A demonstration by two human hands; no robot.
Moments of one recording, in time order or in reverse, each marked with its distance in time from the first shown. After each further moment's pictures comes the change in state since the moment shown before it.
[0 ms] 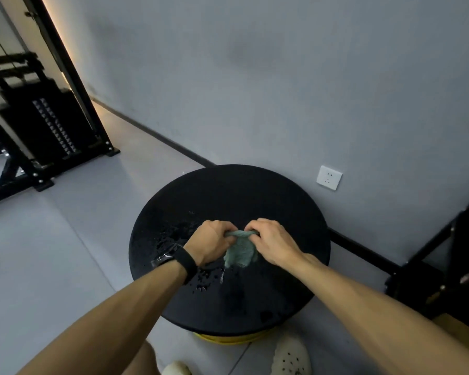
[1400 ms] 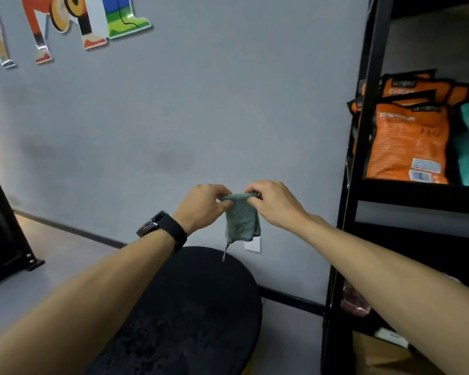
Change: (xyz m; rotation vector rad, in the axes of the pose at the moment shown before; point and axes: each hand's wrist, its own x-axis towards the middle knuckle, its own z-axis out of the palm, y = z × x) left_hand -0.024 0.254 -0.140 0.040 0.344 0.447; right_hand -0.113 -0.040 -0.280 -0.115 0.555 0.003
